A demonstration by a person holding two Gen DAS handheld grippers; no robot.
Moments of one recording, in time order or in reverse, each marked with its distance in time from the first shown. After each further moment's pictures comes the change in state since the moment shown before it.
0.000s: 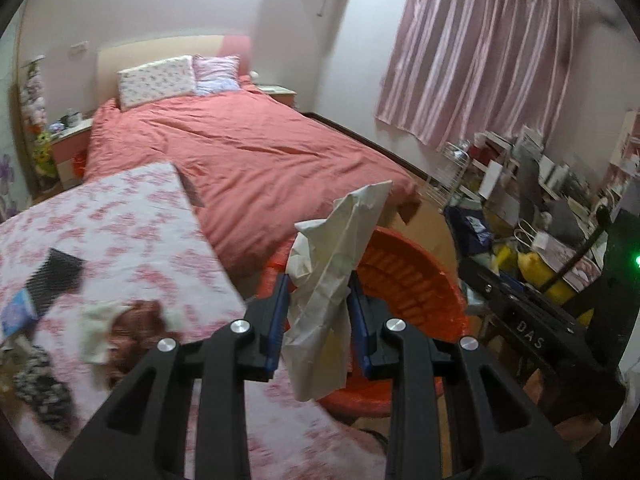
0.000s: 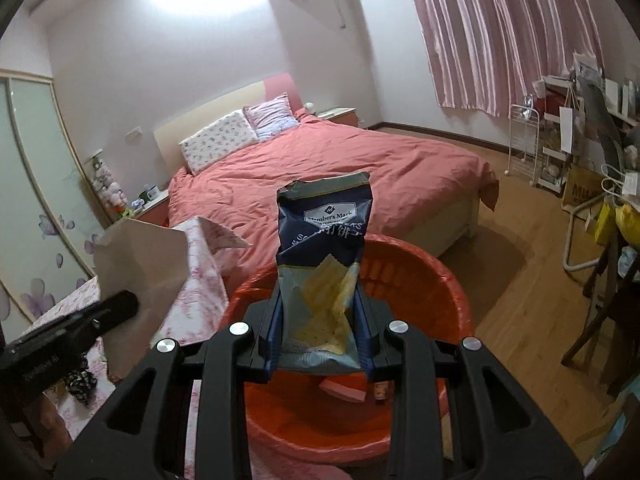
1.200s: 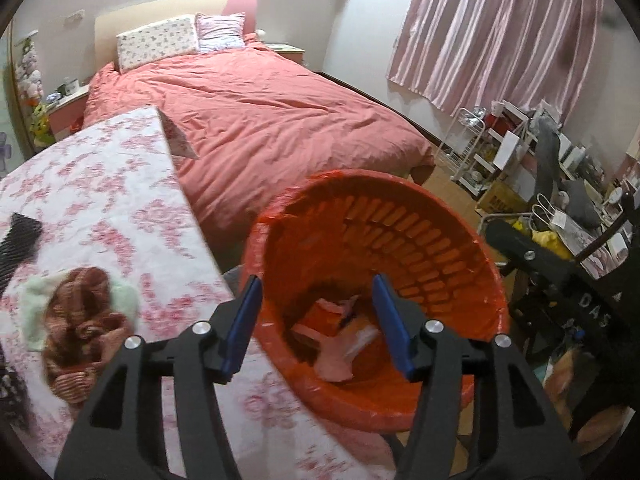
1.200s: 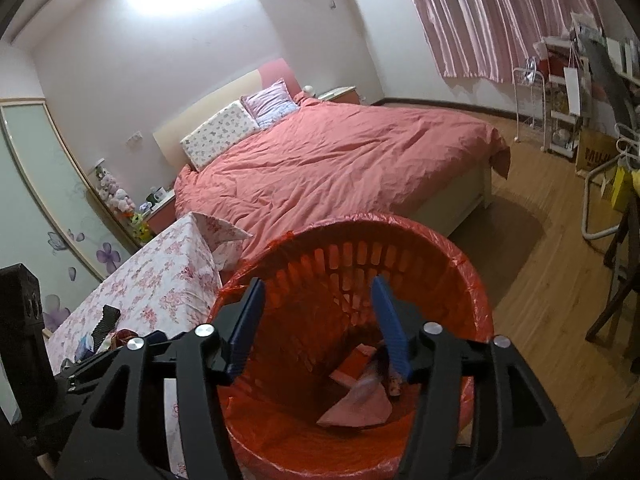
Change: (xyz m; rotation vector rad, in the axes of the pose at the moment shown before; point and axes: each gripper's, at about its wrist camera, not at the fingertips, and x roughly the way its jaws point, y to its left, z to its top) left arm 0.067 0.014 -0.017 -0.036 0.132 0.047; right arm 0.020 -0.035 0.002 0.076 0.057 0.062
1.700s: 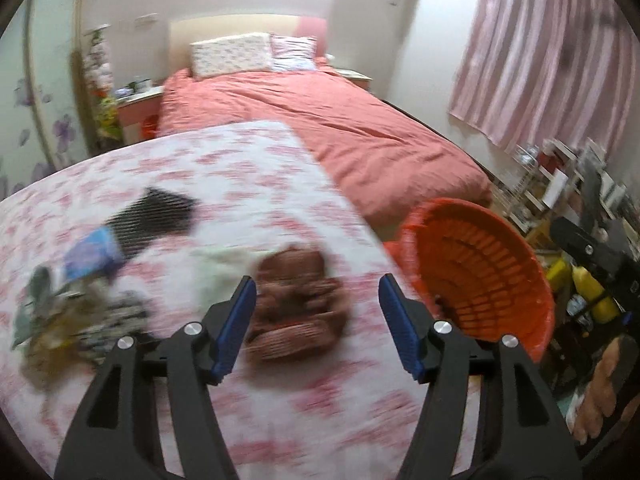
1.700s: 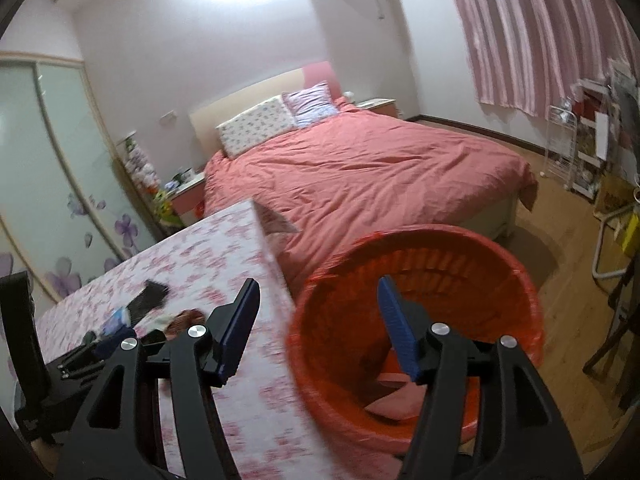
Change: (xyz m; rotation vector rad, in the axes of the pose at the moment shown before) left arm -0.100 0.107 -0.032 -0.120 -0.098 0.199; right arm -0.025 0.094 -0.016 -0.150 0.001 0.065
